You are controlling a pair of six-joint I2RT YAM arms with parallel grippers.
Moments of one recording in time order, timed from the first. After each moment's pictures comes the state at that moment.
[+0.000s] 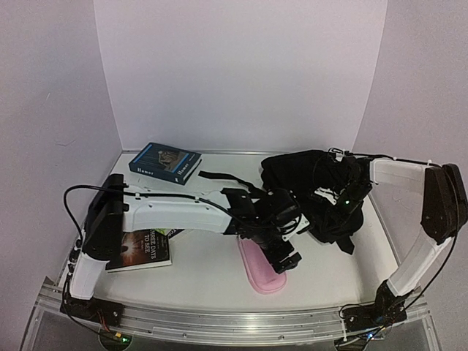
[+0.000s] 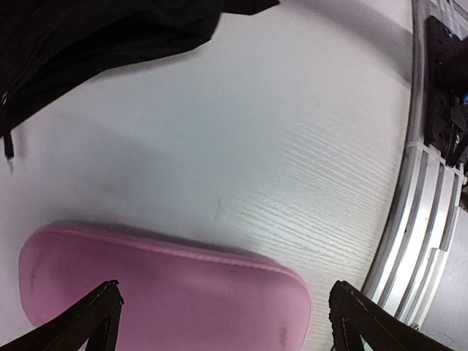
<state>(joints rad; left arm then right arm) -1.28 2.18 1.87 -0.65 0.02 -0.11 0.22 1.67 1.14 -0.96 -0.32 -0.58</state>
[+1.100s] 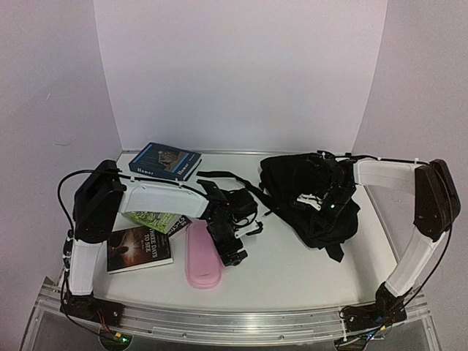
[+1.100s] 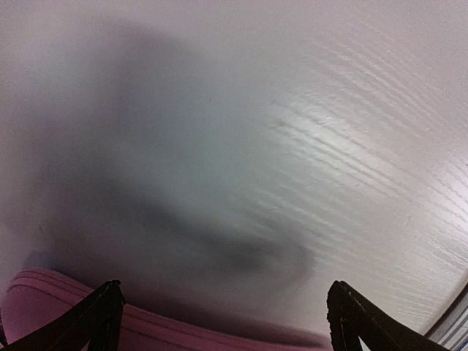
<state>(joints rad) -1.09 2.11 1.59 -0.81 0.00 0.06 0.38 1.73 1.19 -0.98 -0.32 -0.59</state>
